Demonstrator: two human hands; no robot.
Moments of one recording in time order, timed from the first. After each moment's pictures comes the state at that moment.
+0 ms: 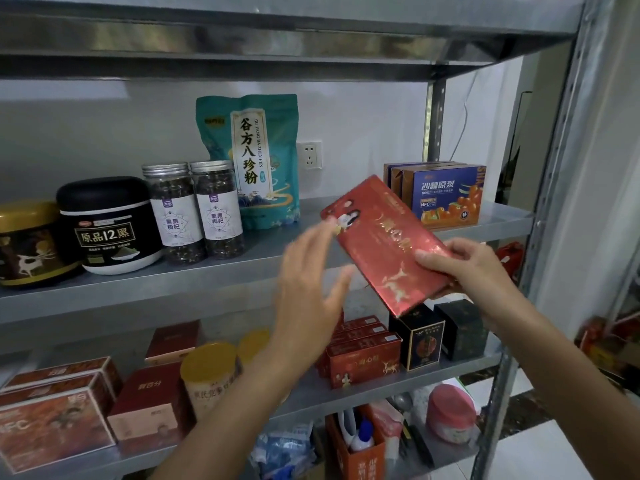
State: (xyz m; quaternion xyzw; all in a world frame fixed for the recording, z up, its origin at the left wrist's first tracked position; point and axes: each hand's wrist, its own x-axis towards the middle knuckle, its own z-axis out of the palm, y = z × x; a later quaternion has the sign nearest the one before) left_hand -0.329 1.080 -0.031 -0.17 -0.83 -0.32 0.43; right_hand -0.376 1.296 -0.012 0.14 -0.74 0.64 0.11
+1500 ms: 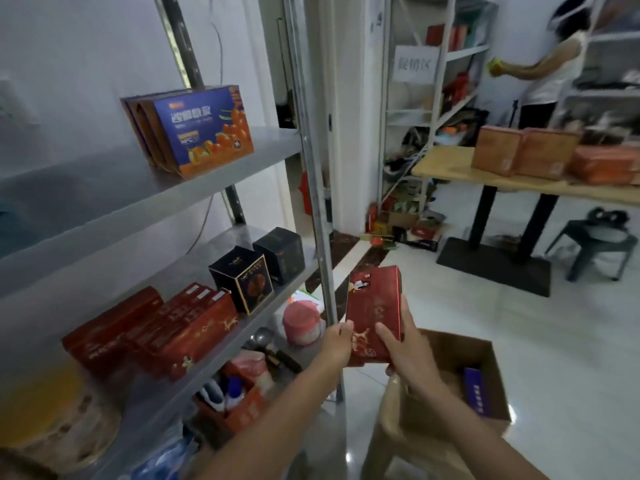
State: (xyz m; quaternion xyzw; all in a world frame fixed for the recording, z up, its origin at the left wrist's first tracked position) left_hand -0.336 1.319 -0.243 -0.06 -0.76 -0.56 -0.32; right_hand -0.247 1.412 -0.259 -0.29 -0.78 0.53 0.18
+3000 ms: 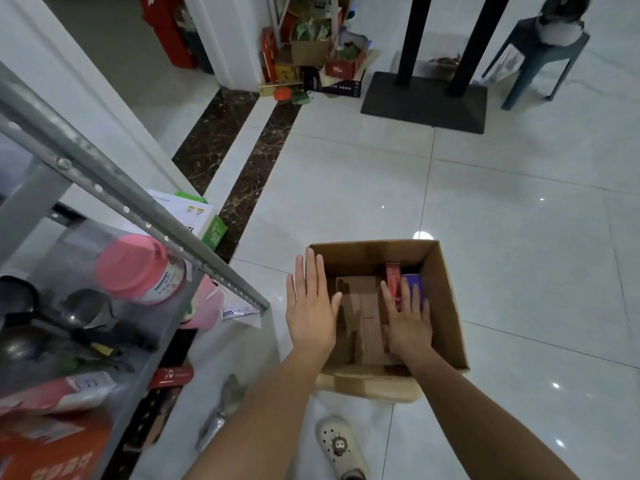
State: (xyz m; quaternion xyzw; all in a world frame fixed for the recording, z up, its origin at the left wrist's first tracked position) left_hand -0.370 1.551 -0.579 -0.40 -0.91 0.02 -0.07; right_hand -0.228 1.650 -0.631 -0.44 -0.87 0.11 -0.19
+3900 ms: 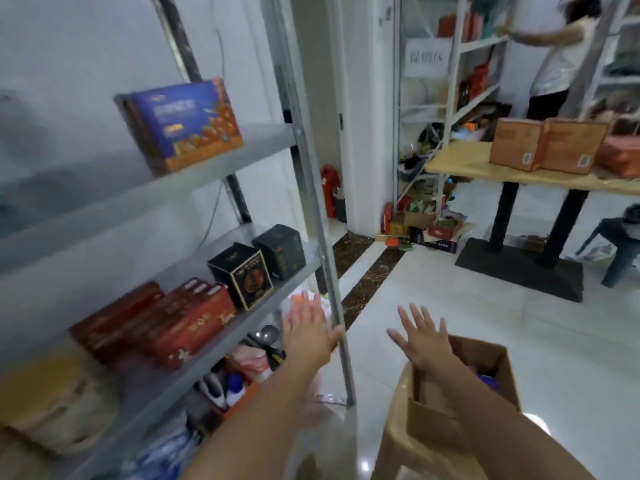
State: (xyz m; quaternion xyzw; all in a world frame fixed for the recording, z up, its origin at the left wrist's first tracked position) left_hand -0.372 1.308 -0.266 -0.26 -0.96 -0.02 -0.07; right_hand -0.279 1.517 -0.340 -0.25 -0.95 0.15 -0.06
